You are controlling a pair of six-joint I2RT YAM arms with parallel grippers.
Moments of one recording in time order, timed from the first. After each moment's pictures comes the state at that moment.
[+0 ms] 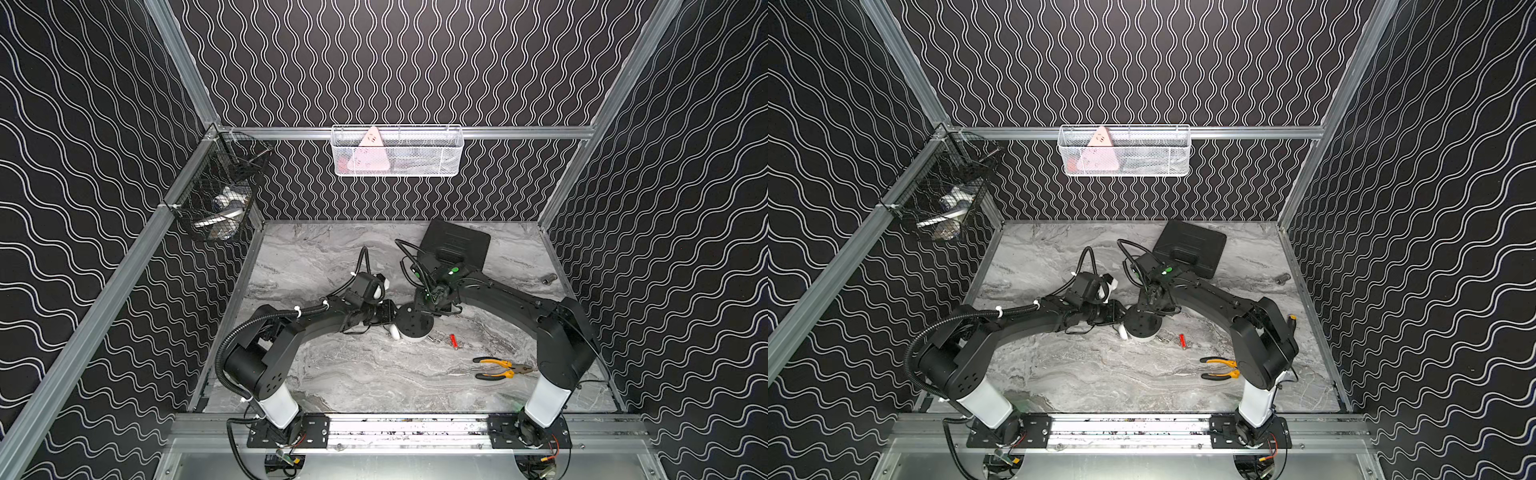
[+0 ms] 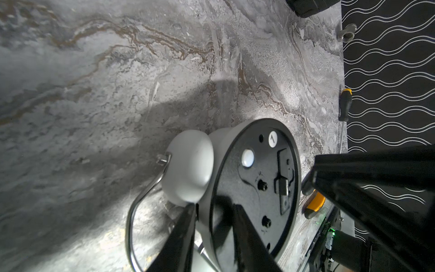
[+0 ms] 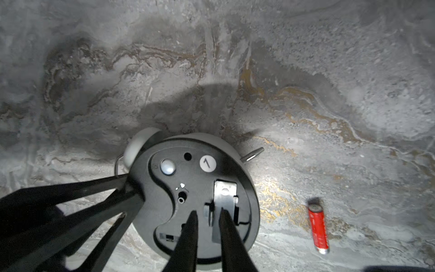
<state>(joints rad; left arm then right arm) -0.49 1.67 0.84 -0.06 0.41 -0.63 0.72 1.80 1.38 -0.86 0.04 0.81</state>
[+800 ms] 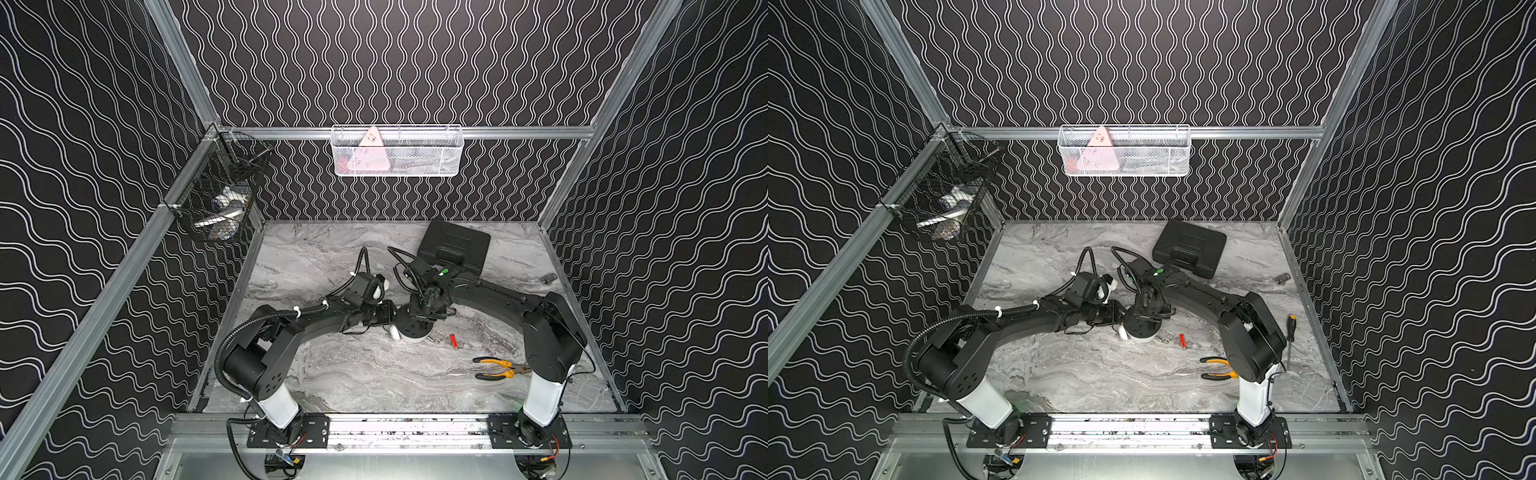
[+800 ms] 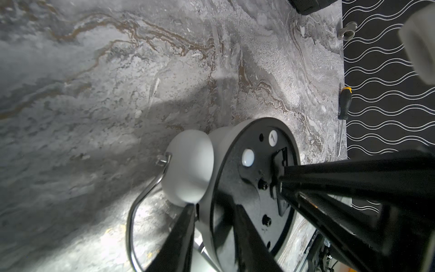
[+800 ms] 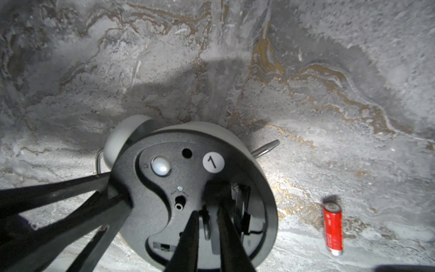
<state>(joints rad) -0.49 1.67 0.85 -0.08 0.41 -0.63 0.74 1.86 1.40 -0.89 0.02 0.81</state>
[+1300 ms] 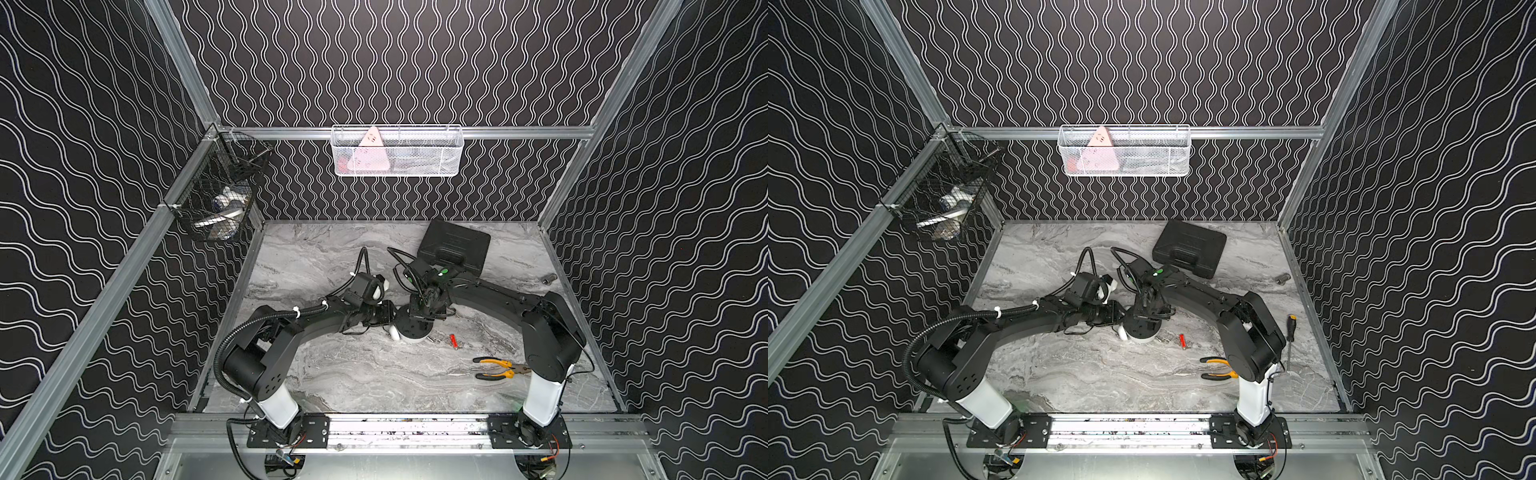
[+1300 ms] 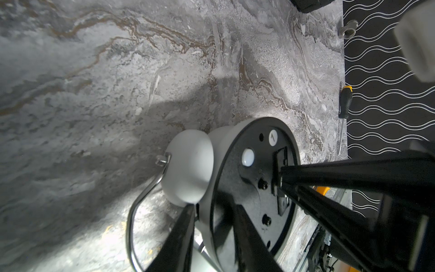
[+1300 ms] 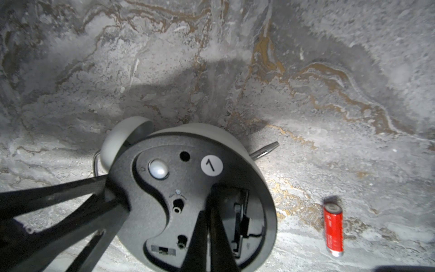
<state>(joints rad) -0.49 1.66 0.84 -0.08 0.41 -0.63 0.74 1.87 1.40 -0.89 0.02 0.80</state>
